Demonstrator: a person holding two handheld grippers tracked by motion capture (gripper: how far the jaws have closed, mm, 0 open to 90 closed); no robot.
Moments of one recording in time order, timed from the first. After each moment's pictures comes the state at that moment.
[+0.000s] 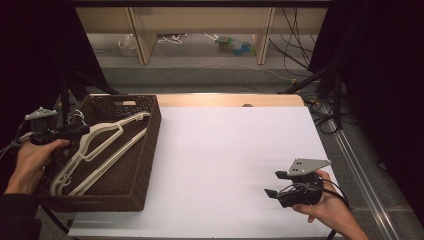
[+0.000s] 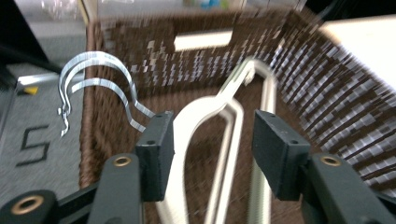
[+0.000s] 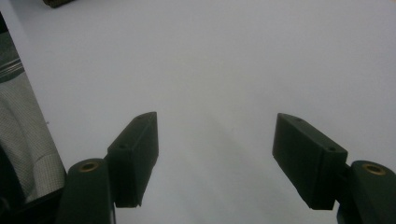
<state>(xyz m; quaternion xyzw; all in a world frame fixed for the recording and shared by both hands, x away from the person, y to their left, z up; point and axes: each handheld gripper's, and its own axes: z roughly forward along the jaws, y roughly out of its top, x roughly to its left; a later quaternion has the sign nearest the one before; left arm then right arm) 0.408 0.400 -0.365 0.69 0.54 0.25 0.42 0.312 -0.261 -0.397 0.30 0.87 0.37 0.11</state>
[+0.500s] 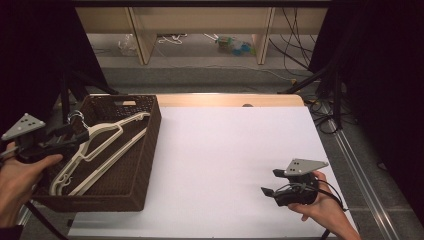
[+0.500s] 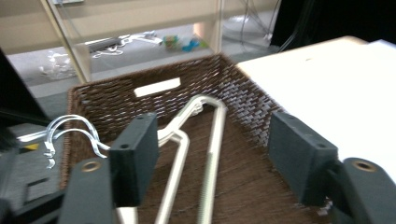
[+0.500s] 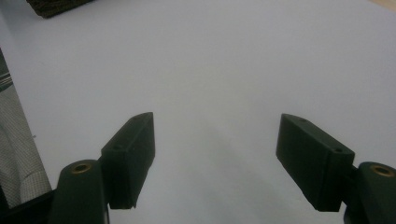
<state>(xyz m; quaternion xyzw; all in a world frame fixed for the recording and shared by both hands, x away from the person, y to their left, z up) 0.335 0.363 -0.325 0.68 0.48 0.26 0.49 0.317 -0.257 -0.409 0.31 0.86 0.39 0.13</state>
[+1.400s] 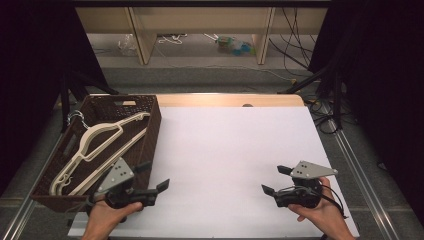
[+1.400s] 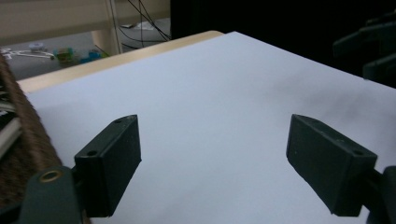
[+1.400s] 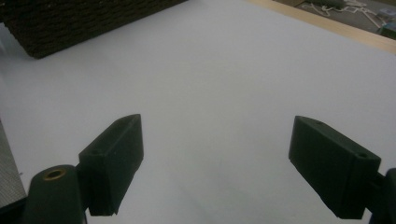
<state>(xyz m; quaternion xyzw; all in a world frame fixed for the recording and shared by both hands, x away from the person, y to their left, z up) 0.283 0.191 -0.412 0.74 0.36 0.18 0.54 0.306 -0.263 -0.413 0.33 0.81 0.45 0.17</state>
